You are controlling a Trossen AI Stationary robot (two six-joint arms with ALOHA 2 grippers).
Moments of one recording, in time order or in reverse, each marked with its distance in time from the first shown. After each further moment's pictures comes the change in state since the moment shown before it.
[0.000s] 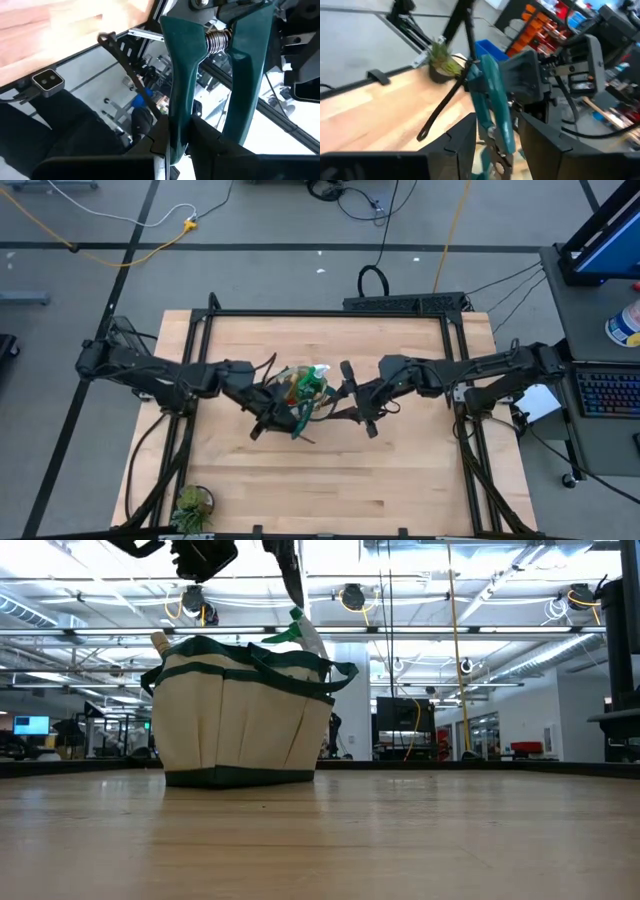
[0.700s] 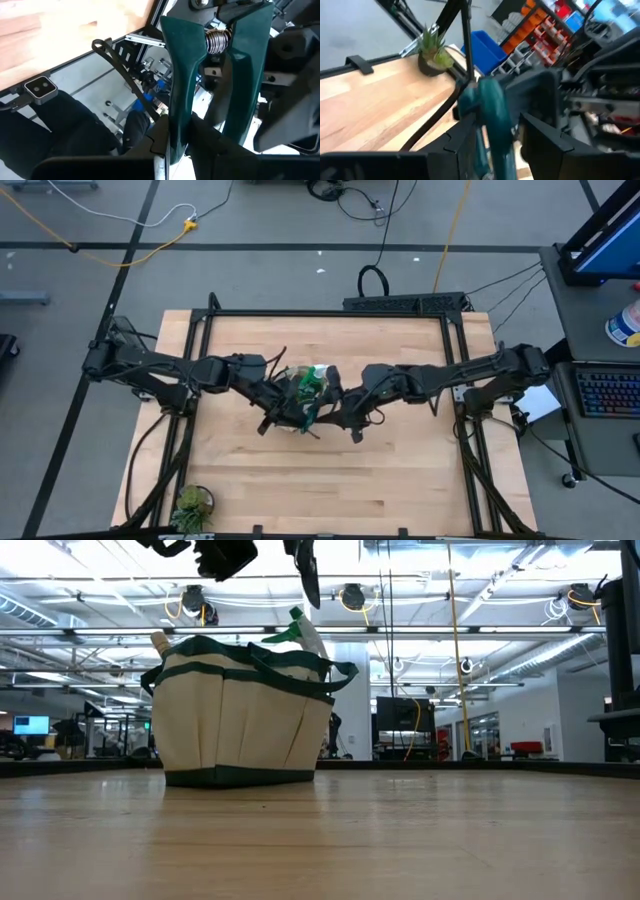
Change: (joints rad) left arm 0.052 0.078 0.101 -0.060 0.040 0.024; right arm 0.048 0.131 0.134 -0.038 0.095 -0.092
